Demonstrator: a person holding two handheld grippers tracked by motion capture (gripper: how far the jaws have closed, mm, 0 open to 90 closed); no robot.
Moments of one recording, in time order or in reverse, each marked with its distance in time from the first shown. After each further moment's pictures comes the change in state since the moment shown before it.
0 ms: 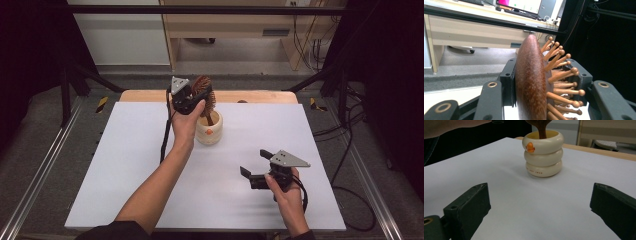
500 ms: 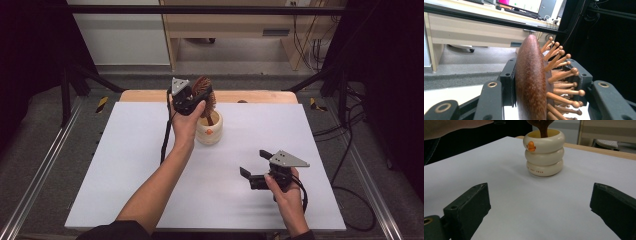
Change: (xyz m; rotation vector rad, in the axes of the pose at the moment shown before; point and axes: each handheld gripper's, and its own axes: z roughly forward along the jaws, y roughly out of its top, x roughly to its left) left arm 0.001 -0.004 0.002 0.004 0.000 -0.009; right arm 0.001 0.000 0.001 0.008 0.005 0.000
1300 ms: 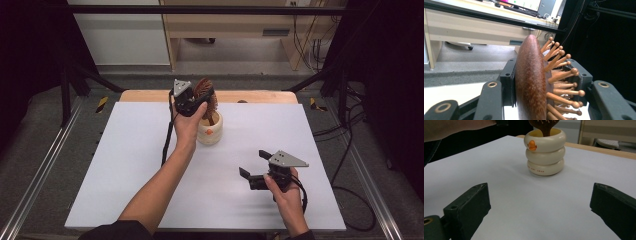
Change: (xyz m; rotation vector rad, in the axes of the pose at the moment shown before) left arm -0.002 -0.007 0.004 0.012 -0.004 -0.011; right arm 0.001 0.000 0.001 0.003 0.003 -0.008
